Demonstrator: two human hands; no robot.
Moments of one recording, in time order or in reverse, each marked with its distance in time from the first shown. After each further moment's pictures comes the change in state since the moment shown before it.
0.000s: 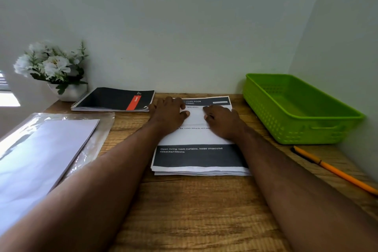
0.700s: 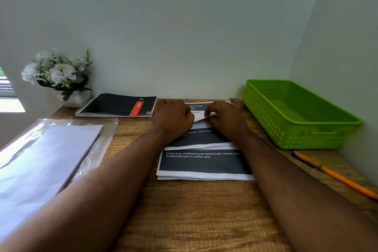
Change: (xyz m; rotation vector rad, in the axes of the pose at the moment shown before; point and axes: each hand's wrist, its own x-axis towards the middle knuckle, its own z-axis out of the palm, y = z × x) left_hand -0.018 0.016 -0.022 0.087 0.283 0.231; right_hand -0.001 -0.003 -0.012 0.028 0.409 -0.179
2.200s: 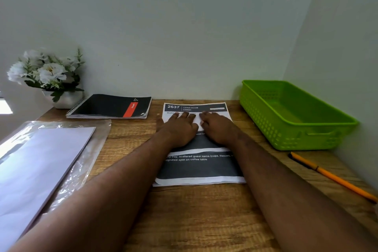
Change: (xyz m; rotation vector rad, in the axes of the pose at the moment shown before) left_hand 0.002 0.017 0.024 0.013 -0.596 -0.102; right_hand 0.000 -0.002 0.014 -0.060 -0.467 0.097
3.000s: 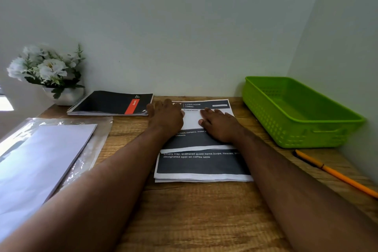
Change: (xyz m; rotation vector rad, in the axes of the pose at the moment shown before) left_hand 0.008 -0.027 -0.006 0.081 0.279 -0.144; right_hand -0.004 -0.001 -0.003 0.005 -0.103 0.050
